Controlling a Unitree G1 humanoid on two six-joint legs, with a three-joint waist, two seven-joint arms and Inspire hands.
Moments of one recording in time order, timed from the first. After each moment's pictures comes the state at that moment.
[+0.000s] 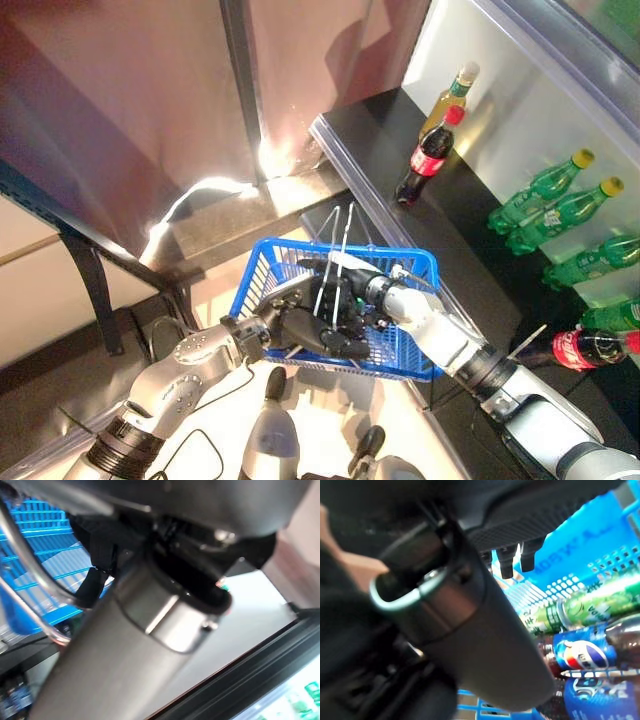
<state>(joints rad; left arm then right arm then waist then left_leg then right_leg) -0.10 0.62 -0.24 -0.22 -0.88 0.32 -0.40 -0.57 -0.41 0.63 0.15 -0.22 0.26 0.26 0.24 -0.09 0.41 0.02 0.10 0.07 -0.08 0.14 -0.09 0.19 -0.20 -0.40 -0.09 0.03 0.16</state>
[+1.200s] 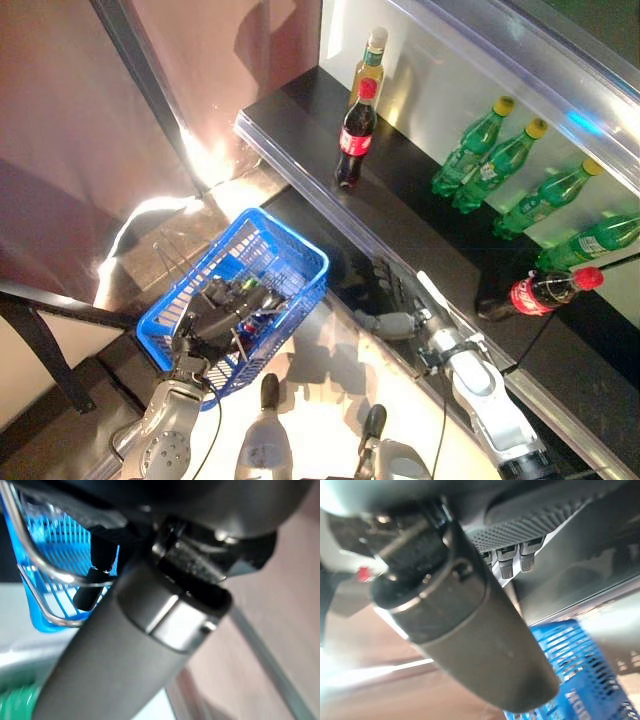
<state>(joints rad) 0.19 0.29 0.09 0.03 -1.00 0.02 -0.07 0.05 -0.34 0.19 0.03 0.04 -0.04 0.07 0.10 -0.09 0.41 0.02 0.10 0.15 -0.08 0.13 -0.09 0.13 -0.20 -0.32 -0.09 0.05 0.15</state>
